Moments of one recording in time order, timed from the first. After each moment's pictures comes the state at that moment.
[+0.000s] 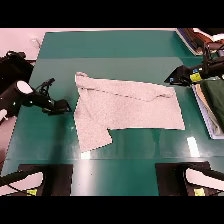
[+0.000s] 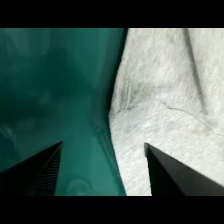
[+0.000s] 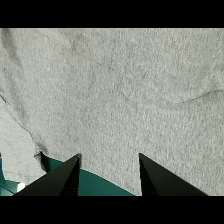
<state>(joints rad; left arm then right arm) 0.04 -1.28 0.90 1.06 -1.08 -1.38 -0.15 -1.27 1.37 -0.94 1.43 1.41</state>
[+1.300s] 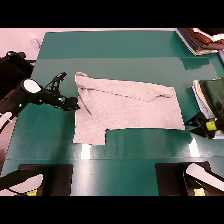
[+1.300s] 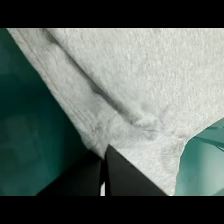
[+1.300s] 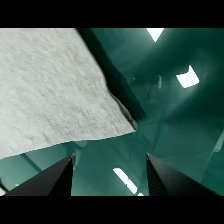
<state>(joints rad) -0.12 -1.23 0.95 0.96 -1.05 -1.34 -0.77 -1.14 0.66 -1.06 1.37 1.39</state>
